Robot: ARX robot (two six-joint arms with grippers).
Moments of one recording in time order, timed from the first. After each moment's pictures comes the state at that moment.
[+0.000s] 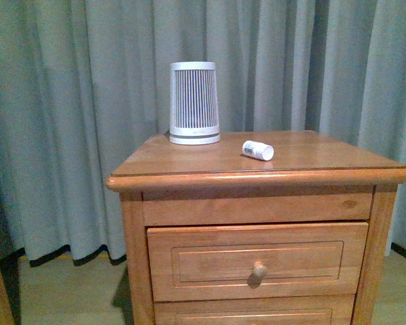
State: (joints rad) left arm 0.00 0.01 0.01 0.00 0.00 -0.01; right arm -0.04 0.21 0.27 -0.08 -0.02 0.02
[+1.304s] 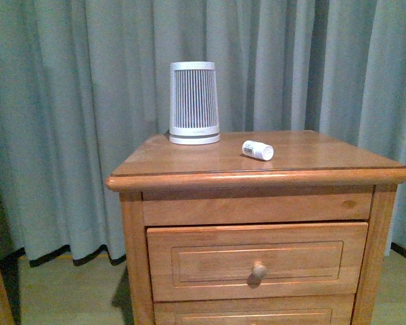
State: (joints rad) left arm 0.00 0.01 0.01 0.00 0.00 -0.01; right arm 0.00 0.01 0.01 0.00 0.00 0.01
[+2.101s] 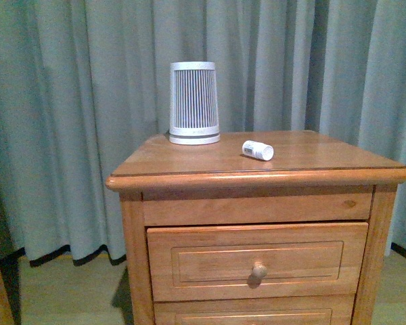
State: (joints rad) left arm 0.00 0.01 0.01 0.00 0.00 -0.01; right arm 0.00 0.01 0.01 0.00 0.00 0.00
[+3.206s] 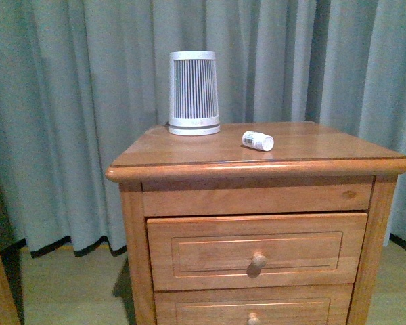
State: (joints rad) left arm 0.00 0.01 0.01 0.00 0.00 -0.01; right arm 0.00 0.01 0.01 0.00 0.00 0.00
